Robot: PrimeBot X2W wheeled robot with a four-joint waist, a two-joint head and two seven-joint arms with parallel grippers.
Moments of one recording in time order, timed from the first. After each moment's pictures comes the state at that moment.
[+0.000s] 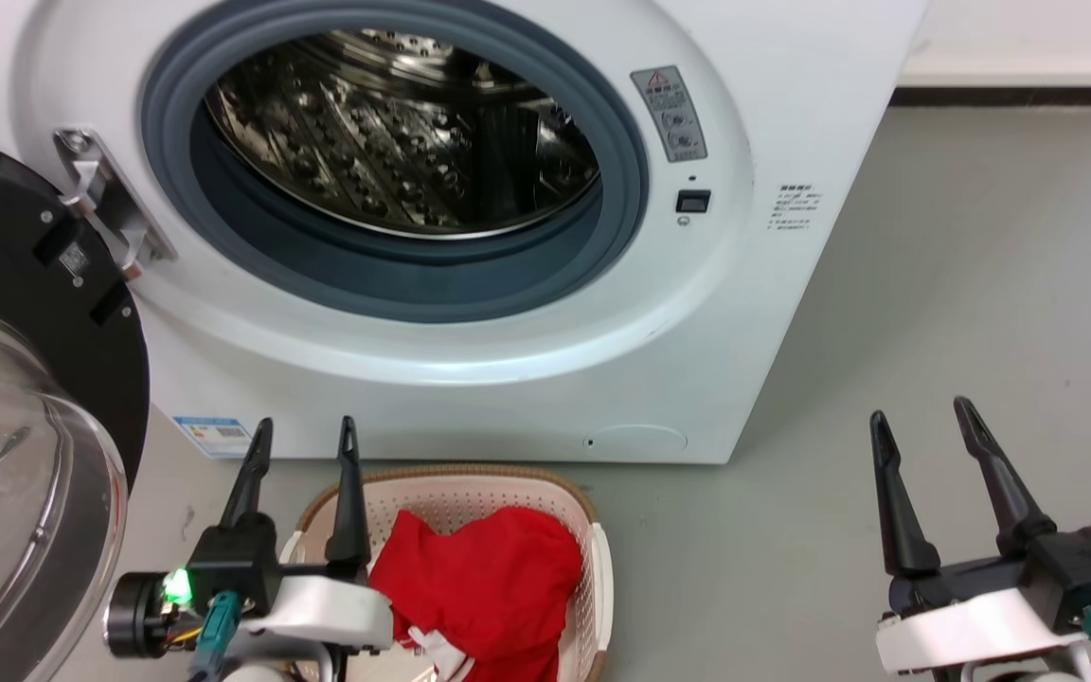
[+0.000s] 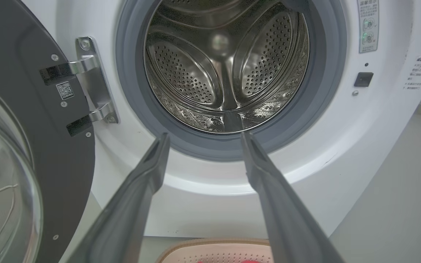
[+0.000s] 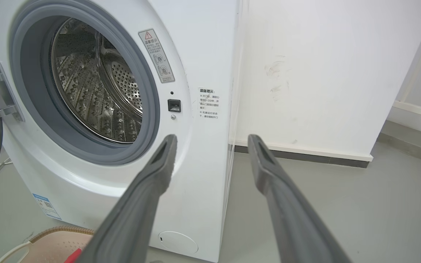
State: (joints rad) left arm -0.06 0.09 -0.11 0.11 -0.10 0.09 -0.26; right arm 0.02 -0.05 0.01 -0.04 0.01 0.13 -0.26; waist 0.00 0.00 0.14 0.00
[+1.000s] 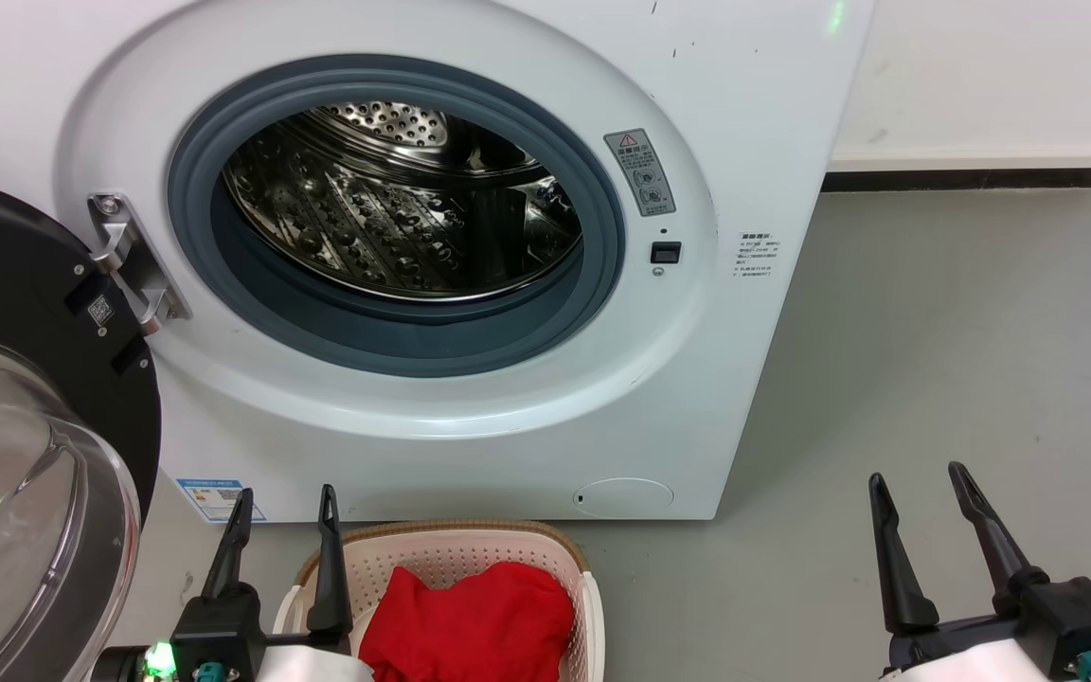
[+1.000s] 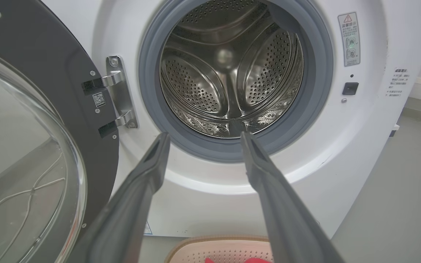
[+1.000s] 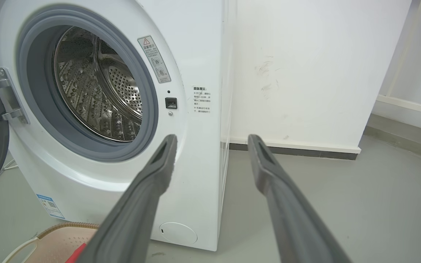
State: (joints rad) left arm 0.09 0.05 -0.03 0.04 -0.04 0.06 -0.26; right arm 0.11 -0.05 0.01 -0.01 0.03 0.13 -0.26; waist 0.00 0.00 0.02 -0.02
